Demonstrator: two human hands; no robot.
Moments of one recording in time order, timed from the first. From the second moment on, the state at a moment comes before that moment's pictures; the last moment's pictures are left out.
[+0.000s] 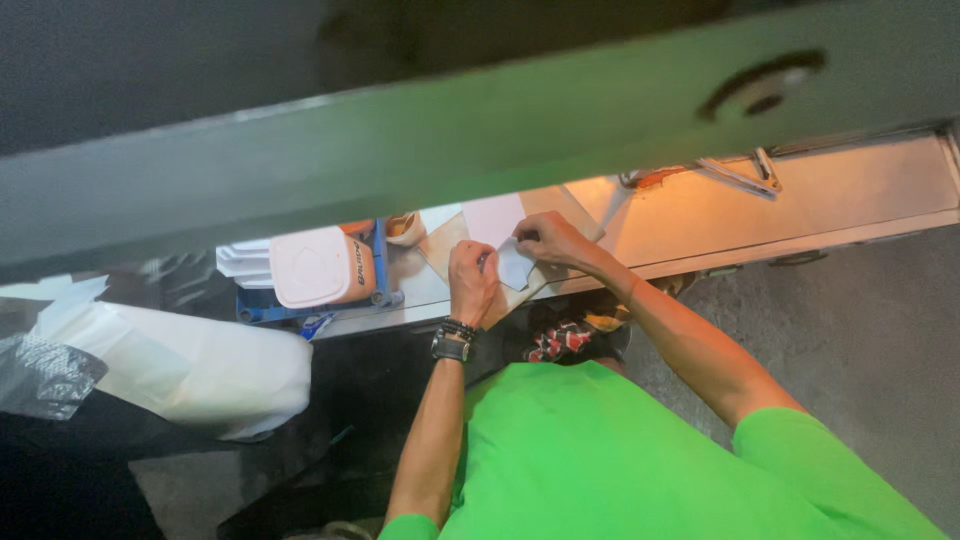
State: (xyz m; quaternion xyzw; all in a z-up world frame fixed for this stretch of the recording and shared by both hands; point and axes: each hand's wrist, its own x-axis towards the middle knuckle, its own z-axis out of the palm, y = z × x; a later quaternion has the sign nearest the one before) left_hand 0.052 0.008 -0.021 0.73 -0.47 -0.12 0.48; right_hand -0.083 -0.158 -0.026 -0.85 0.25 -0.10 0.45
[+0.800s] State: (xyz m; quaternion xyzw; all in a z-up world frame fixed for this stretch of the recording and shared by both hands) left_hand 0.073 0.076 -0.049 0.74 -0.63 -0.19 0.15; right_hand -0.174 -0.139 -0.061 -0.91 0.28 -0.06 0.30
